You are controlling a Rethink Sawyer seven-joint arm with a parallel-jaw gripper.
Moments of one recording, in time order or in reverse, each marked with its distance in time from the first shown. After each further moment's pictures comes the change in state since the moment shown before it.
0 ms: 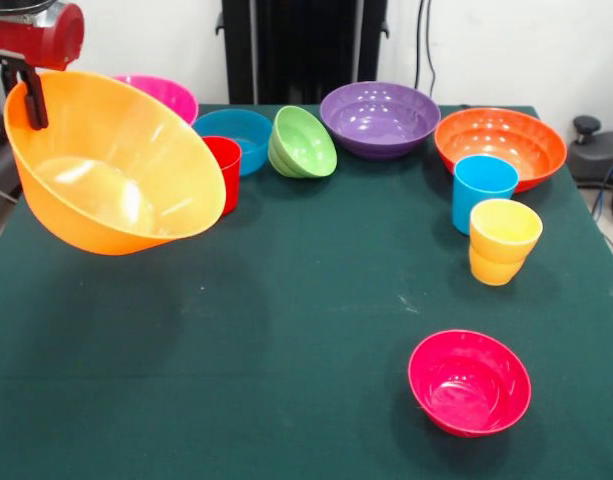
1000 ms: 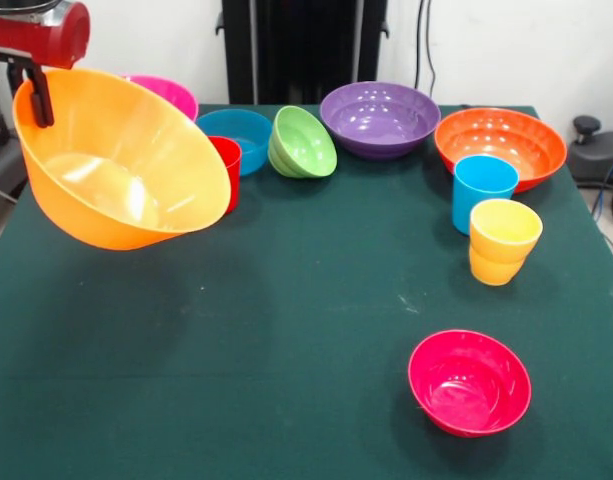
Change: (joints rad) arm 0.002 -0.007 0.000 0.018 -0.004 0.000 0.000
